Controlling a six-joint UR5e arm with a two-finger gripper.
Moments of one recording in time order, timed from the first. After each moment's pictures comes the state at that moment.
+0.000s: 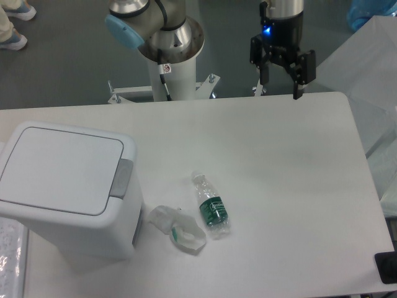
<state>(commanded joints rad) 2.86 -1.43 -1.84 -1.08 1.37 1.70</state>
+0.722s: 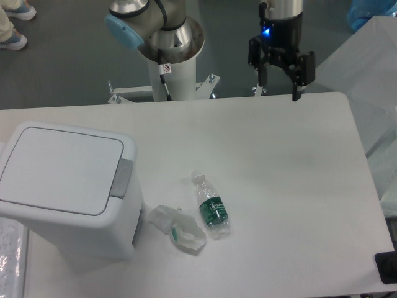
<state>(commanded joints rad) 2.78 -1.47 -1.79 -1.08 1.35 1.46</state>
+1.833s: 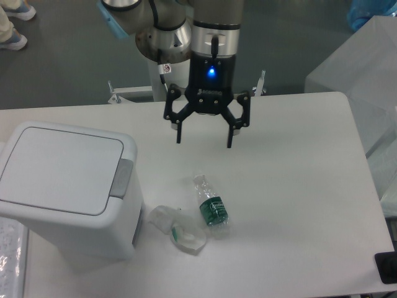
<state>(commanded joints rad) 2.47 -1.60 -1.67 -0.87 1.19 0.27</state>
